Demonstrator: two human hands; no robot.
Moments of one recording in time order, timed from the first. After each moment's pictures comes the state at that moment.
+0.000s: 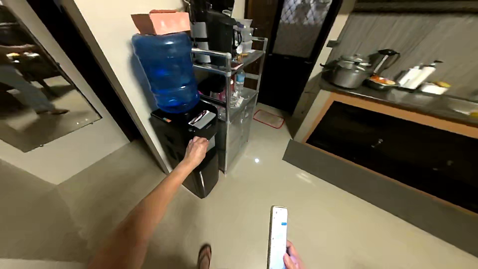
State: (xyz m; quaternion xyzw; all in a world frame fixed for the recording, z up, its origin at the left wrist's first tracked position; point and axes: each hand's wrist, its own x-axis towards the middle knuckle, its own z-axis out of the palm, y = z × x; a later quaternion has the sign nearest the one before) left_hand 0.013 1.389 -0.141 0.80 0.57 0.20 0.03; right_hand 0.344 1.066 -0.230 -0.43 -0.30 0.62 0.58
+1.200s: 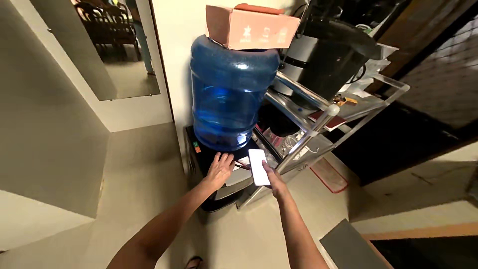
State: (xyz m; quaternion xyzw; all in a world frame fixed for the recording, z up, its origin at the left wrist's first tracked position) left_hand -0.044 1.603 -0.177 0.72 0.67 0.13 -0.12; right_hand 0.167 1.711 -0.159 -0.60 -0.52 0.56 0.23
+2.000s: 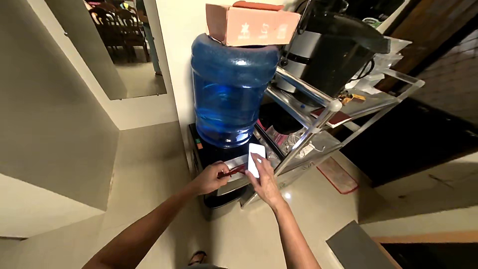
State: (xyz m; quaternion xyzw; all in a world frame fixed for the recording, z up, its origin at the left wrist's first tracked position) left_hand -0.063 1.533 -0.137 0.63 0.59 0.39 0.32; right_hand 0.160 1.656 -0.136 -0.28 -0.89 0.22 0.29
